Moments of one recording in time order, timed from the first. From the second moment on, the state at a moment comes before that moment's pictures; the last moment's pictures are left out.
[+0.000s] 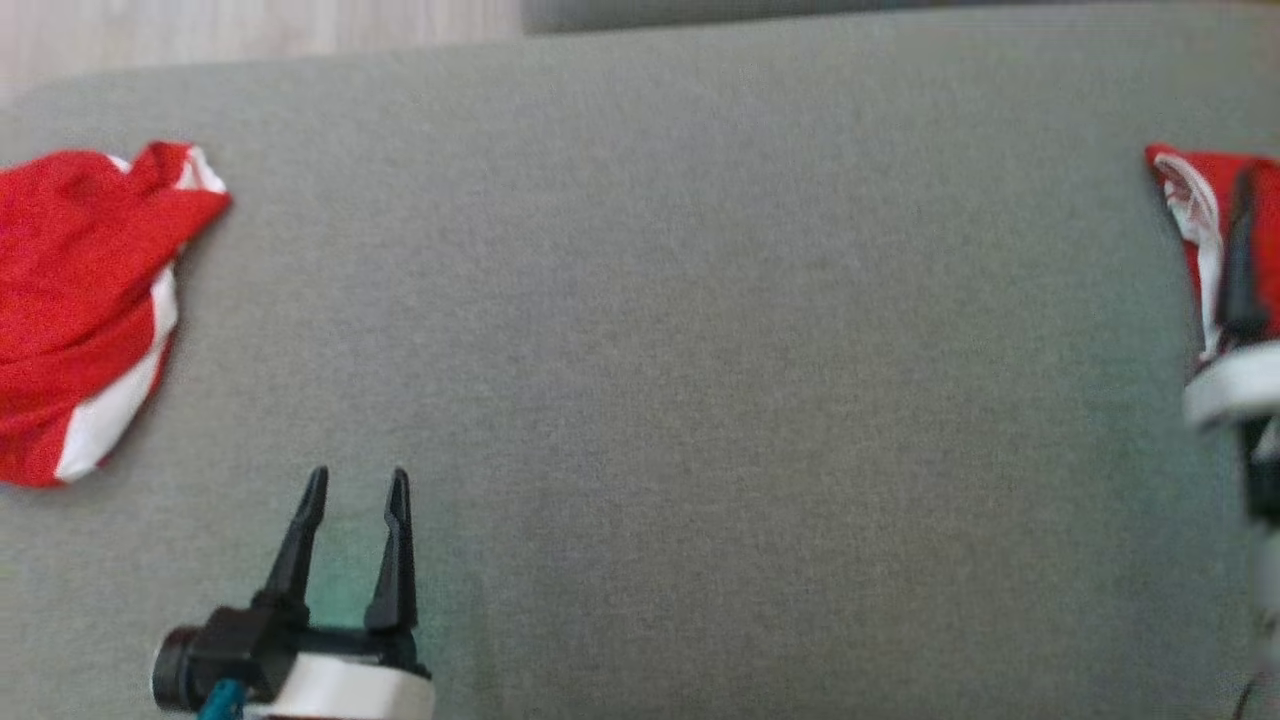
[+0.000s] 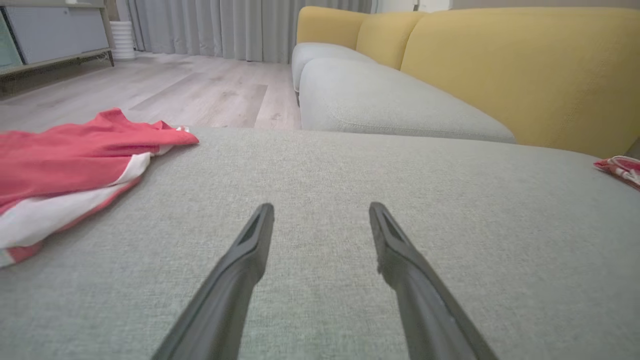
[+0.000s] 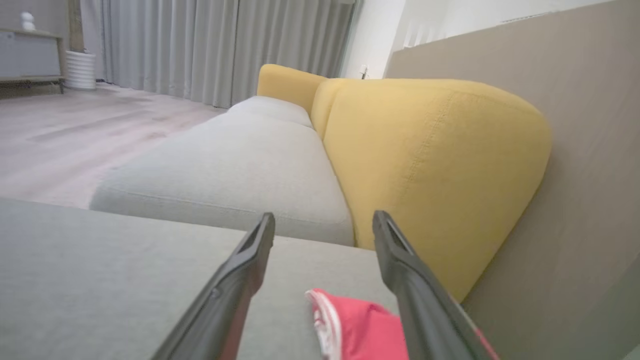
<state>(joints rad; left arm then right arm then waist) 0.03 0.06 -0.08 0.19 -0.16 -0.12 -0.25 -0.43 -0.28 -0.19 0.46 -0.07 0.12 -0.25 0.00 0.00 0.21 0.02</state>
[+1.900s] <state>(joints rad) 0.16 0.05 -0.09 0.25 -0.21 -0.09 -0.25 0.13 -0.04 0.07 0.24 0.05 0.12 -0.25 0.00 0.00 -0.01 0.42</state>
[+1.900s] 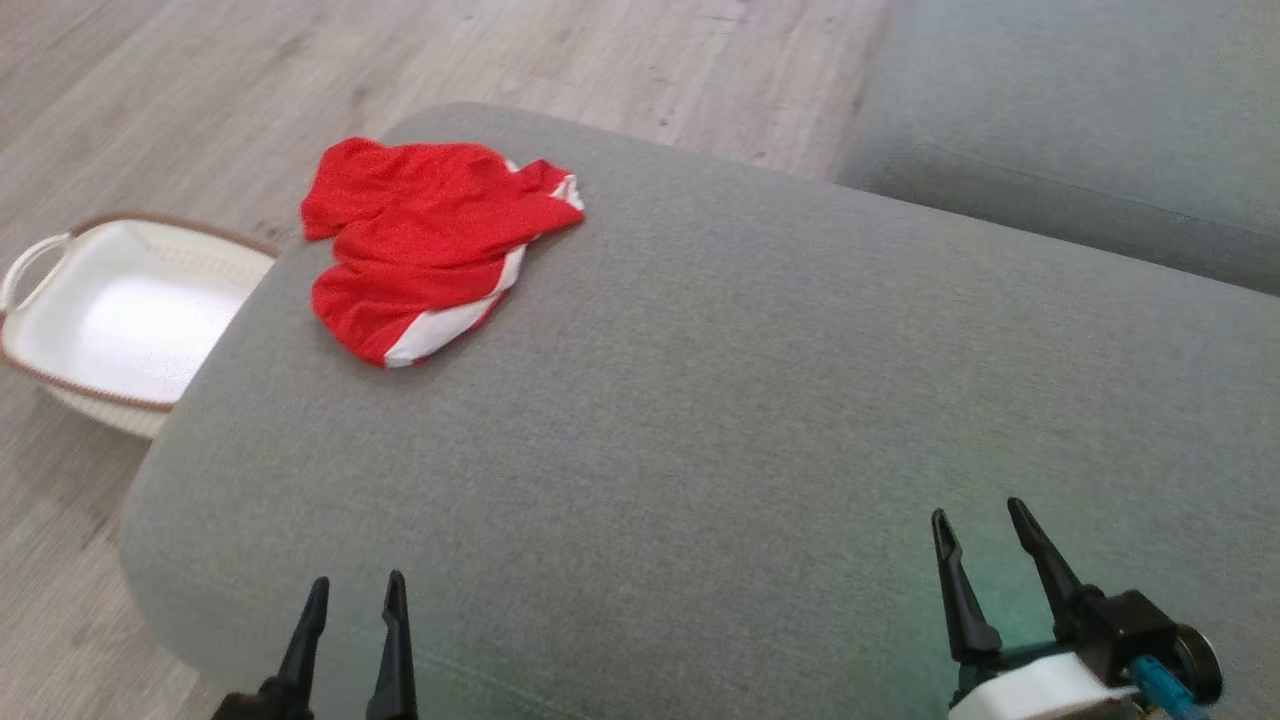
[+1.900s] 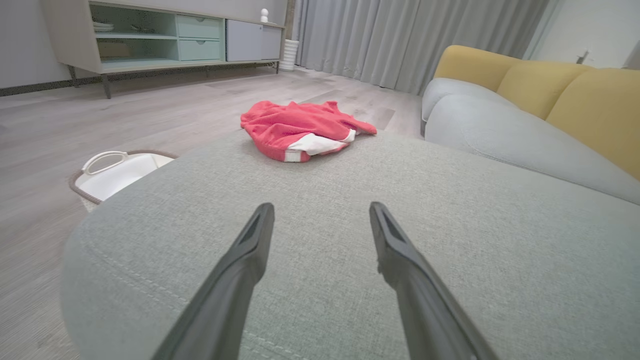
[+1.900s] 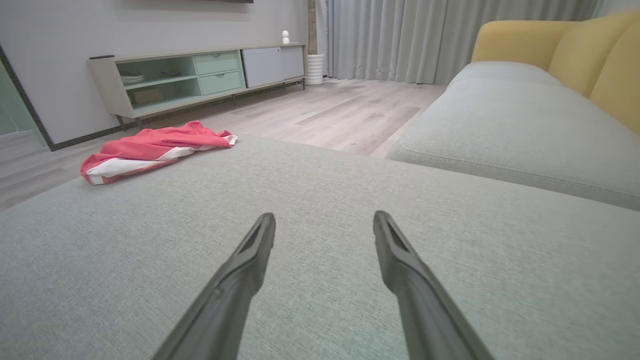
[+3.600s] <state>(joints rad) -1.07 0.23 -0.04 1.19 -0.29 -0.12 -0.11 -0.07 -0.11 -0.04 -0.05 -0.08 0.12 -0.19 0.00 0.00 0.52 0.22</state>
